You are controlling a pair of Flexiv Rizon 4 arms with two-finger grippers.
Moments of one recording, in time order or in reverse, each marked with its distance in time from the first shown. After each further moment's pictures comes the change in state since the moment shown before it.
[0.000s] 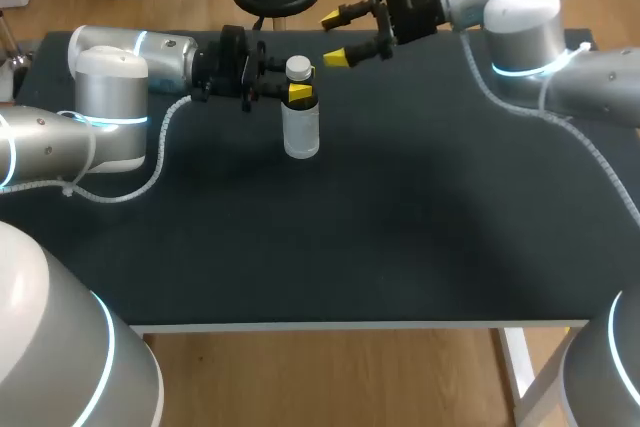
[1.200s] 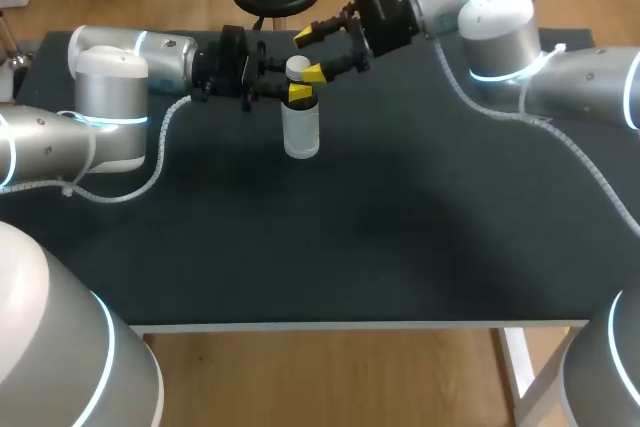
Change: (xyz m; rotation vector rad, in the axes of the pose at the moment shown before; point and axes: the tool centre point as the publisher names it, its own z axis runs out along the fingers) left arm 0.000 0.000 0.000 0.000 0.000 0.000; right arm 0.025 0.004 0.041 0.008 0.086 0.018
